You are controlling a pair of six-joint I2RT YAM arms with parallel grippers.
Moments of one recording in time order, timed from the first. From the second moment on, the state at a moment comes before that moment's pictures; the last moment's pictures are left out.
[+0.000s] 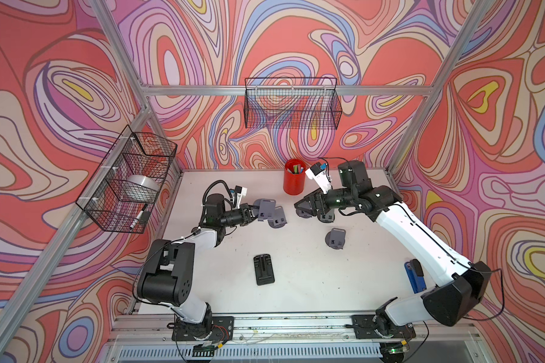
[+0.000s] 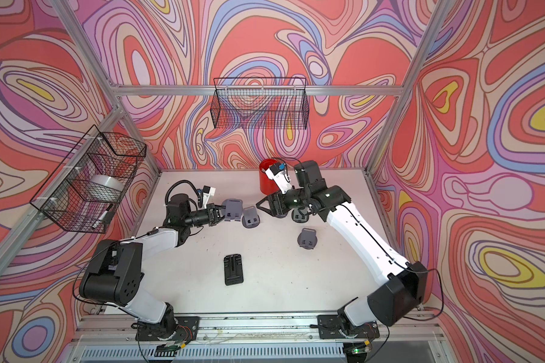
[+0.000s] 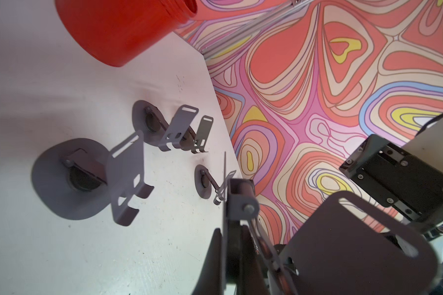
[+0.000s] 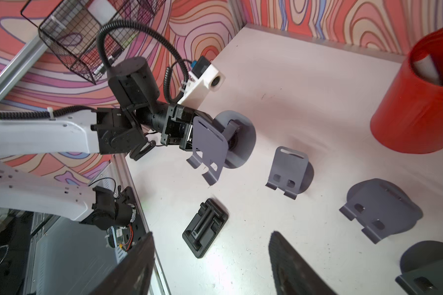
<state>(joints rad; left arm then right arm) -0.17 1.59 0.77 0.48 1.05 -0.85 0.47 1.48 1.49 -0.70 -0.64 0.06</state>
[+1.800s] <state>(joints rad) -0.40 1.58 1.12 -0.30 1.15 -0.37 0.75 1.65 1.76 -1.17 -0.35 -0.28</state>
